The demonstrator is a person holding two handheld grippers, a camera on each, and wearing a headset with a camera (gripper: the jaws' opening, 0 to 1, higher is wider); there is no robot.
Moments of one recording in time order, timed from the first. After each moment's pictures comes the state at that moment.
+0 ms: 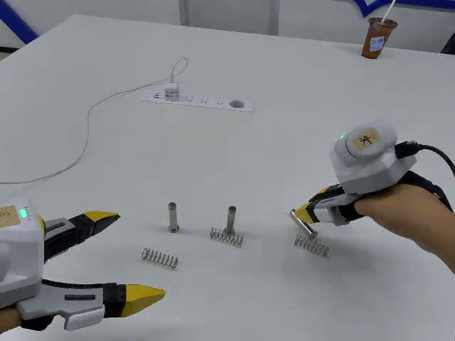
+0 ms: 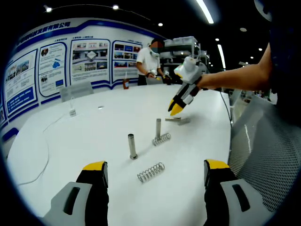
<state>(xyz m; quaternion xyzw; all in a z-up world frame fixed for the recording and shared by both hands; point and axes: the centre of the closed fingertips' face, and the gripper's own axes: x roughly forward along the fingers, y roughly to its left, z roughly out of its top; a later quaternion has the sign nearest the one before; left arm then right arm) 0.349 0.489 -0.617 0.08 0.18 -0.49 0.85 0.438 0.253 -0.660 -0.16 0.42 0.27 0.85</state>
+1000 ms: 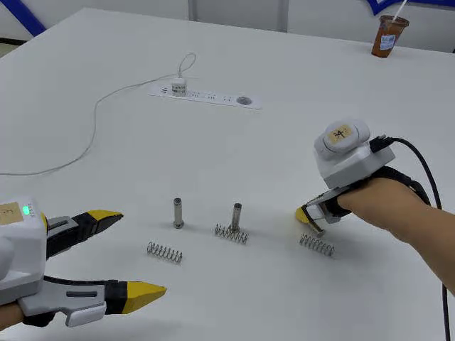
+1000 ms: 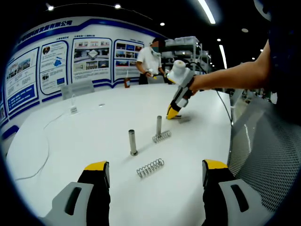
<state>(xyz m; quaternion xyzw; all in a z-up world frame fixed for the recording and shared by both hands) 0.348 0.493 -0.623 0.07 0.18 -0.49 0.85 0.438 0.258 -0.681 -0.14 0.48 0.24 0.83</state>
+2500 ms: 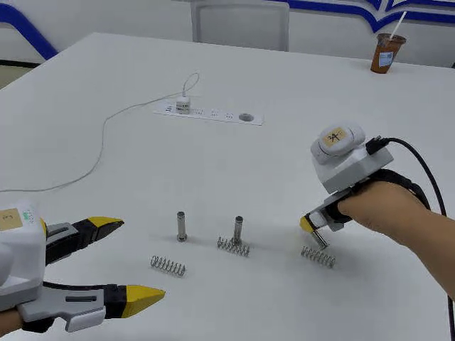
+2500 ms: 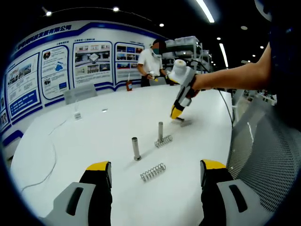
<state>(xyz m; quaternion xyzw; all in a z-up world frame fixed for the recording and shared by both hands) 0.346 0.496 -0.603 0.09 0.17 -0.48 0.86 0.430 0.255 -0.662 -0.15 0.49 0.23 0.83</state>
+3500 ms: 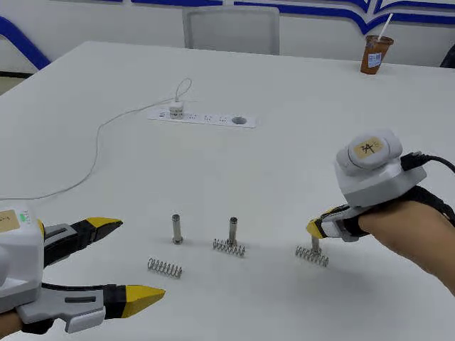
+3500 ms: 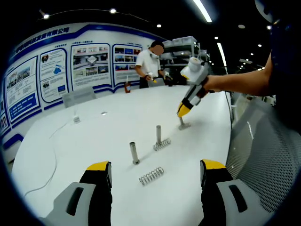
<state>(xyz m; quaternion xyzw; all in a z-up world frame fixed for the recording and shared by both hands) 0.344 0.491 -0.596 0.09 0.16 -0.48 0.85 0.402 0.252 -0.640 -0.12 0.43 0.23 0.87</state>
